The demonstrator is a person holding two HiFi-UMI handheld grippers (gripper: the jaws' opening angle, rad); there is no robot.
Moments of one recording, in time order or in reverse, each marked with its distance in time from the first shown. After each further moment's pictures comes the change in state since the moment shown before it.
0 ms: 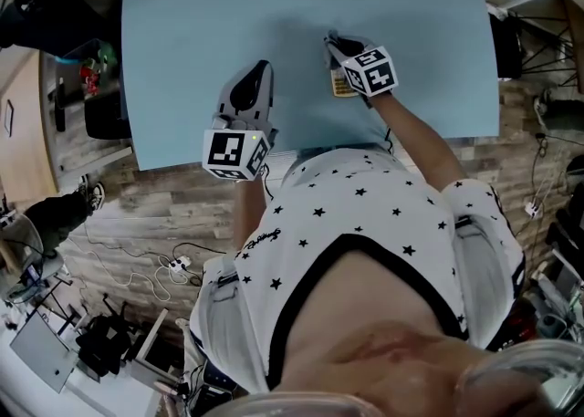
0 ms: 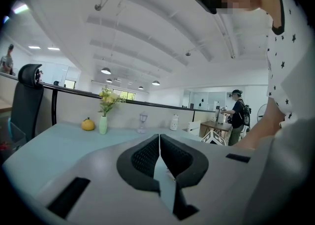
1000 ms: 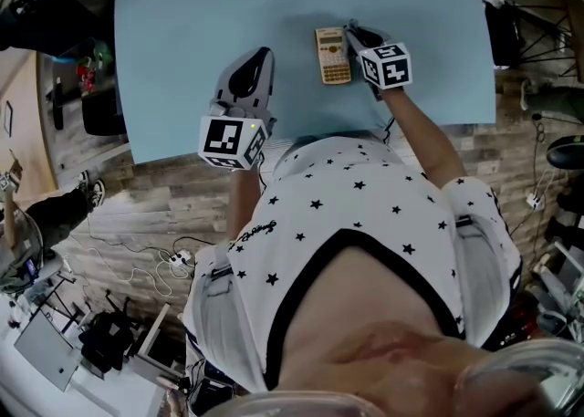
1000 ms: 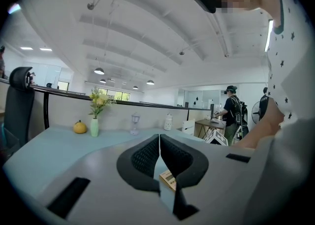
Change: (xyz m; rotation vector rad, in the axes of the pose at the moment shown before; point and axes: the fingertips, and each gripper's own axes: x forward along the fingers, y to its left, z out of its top) left arm 0.011 -0.035 0.007 0.044 0.010 -0.056; right arm -0.051 -0.055 -0.026 0.100 -0.058 -0.129
